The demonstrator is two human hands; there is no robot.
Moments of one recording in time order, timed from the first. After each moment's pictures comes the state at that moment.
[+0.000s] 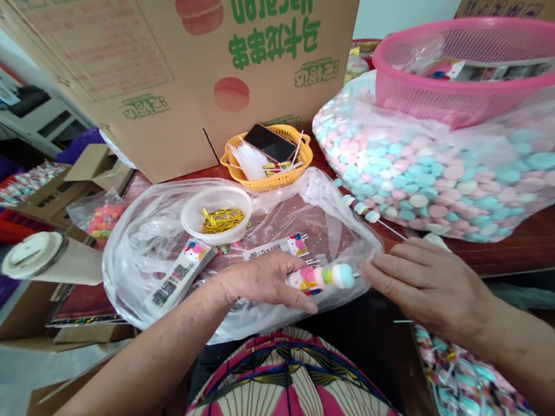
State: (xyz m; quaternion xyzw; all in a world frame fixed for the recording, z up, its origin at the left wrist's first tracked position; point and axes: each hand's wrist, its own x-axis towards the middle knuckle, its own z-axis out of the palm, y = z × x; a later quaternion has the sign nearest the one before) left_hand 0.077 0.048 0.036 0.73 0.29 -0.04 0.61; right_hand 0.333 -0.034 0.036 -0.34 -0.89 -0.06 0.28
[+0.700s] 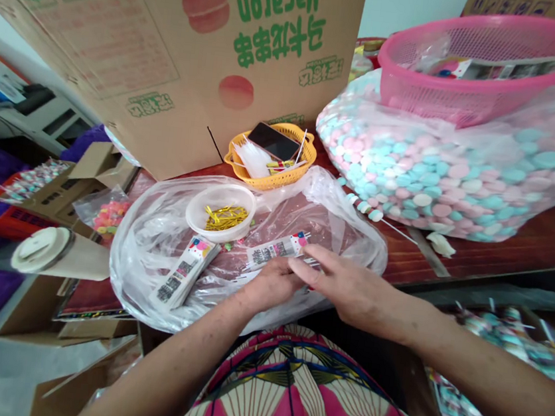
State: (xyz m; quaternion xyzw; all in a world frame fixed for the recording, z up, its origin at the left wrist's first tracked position) left_hand 0.083 0.022 -0.012 0.68 0.42 0.15 0.59; right_hand 0.266 -0.022 0.000 -0.38 -0.90 0.13 0.17
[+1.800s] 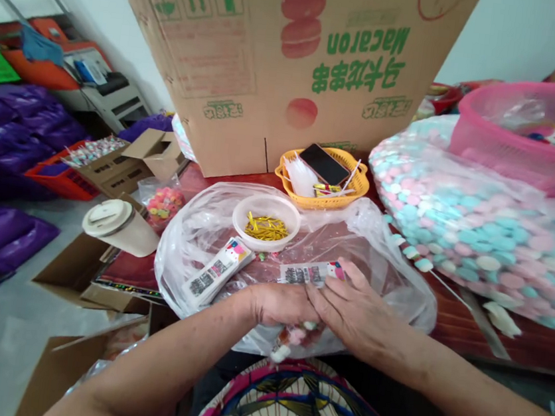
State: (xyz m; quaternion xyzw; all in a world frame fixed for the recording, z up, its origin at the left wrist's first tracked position) left_hand 0.036 0.036 0.004 0.60 0.30 -0.03 0.74; right_hand 0.216 -0.003 0.002 -0.24 -0.95 -0.12 0.13
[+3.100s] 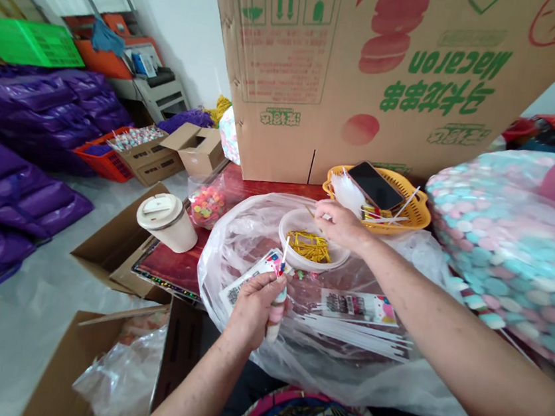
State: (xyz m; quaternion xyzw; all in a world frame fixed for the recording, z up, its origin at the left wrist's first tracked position) left_hand -0.056 0.007 -0.013 0.18 0.54 0.54 0.62; right_hand 0.093 0.172 0.018 -0.49 -0.78 0.33 0.20
